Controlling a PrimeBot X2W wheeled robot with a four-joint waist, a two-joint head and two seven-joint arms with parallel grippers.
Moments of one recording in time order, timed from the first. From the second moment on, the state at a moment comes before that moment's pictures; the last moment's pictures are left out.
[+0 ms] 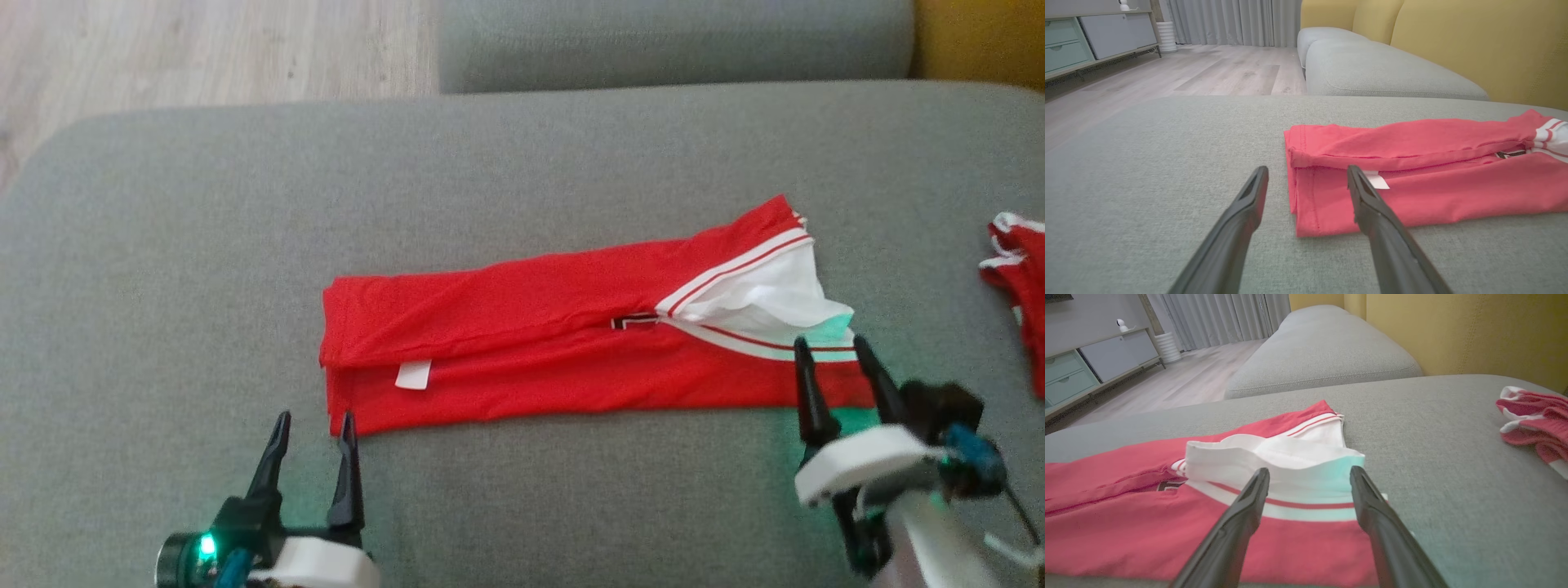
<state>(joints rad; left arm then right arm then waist) 0.00 0.05 -0.15 0.36 -0.15 0.02 -0.26 -0.17 -0.07 0.00 0.57 0.16 0.13 -0.25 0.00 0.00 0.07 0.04</state>
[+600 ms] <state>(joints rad) -0.11 0.05 -0.26 0.38 -0.22 0.04 -0.26 -0.49 -0.16 -0.07 0.86 0.13 0.13 -0.04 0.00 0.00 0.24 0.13</state>
